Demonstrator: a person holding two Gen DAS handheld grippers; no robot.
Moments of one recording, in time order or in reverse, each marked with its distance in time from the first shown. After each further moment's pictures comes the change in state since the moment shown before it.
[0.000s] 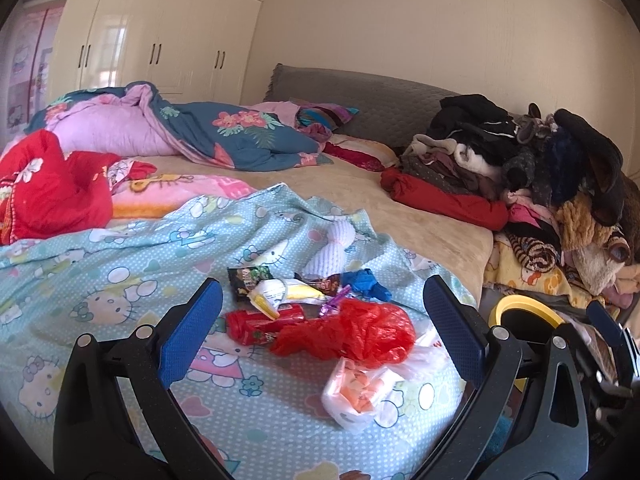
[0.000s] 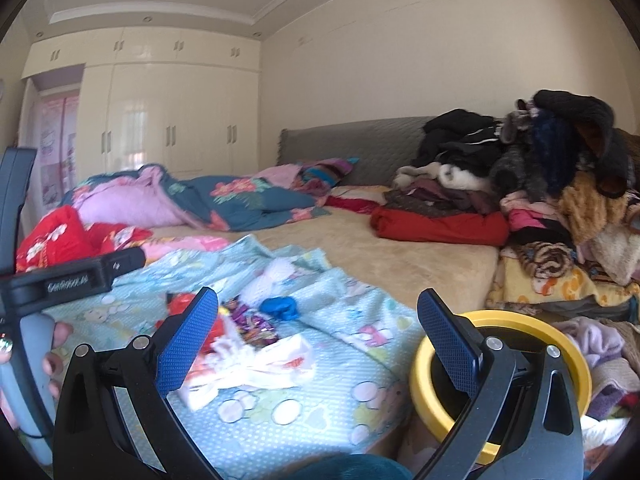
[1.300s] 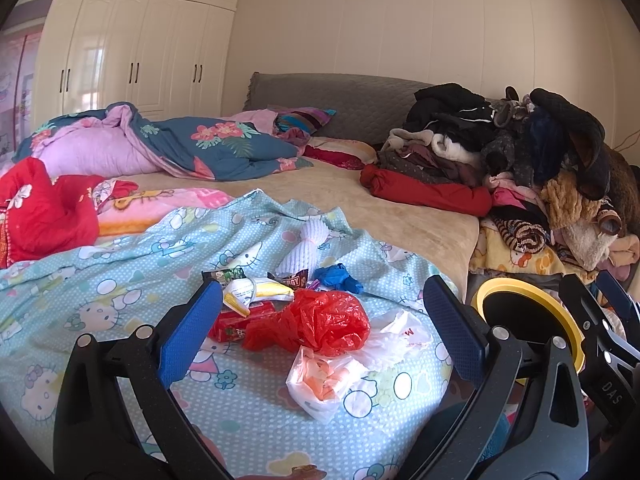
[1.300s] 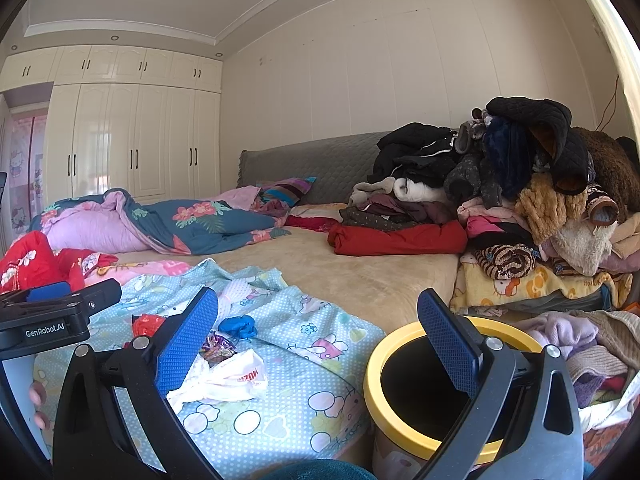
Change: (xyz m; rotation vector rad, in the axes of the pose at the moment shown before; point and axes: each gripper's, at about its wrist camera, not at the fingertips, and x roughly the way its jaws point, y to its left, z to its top) left arm -0.011 -0.041 -0.007 0.090 -0.013 -0.033; right arm -0.026 -0.035 0.002 0.050 -0.080 -0.154
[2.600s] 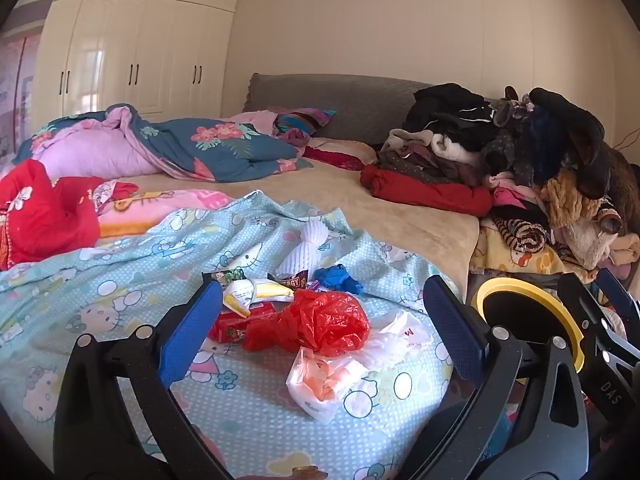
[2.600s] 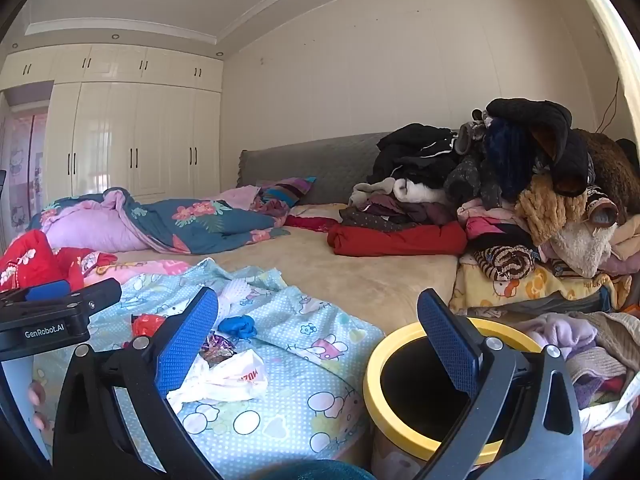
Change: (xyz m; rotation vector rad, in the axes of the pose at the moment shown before) left arm 0.000 0.000 0.000 0.004 0.000 0.001; right arm 0.001 -0.001 0.001 -0.008 0.002 -0.002
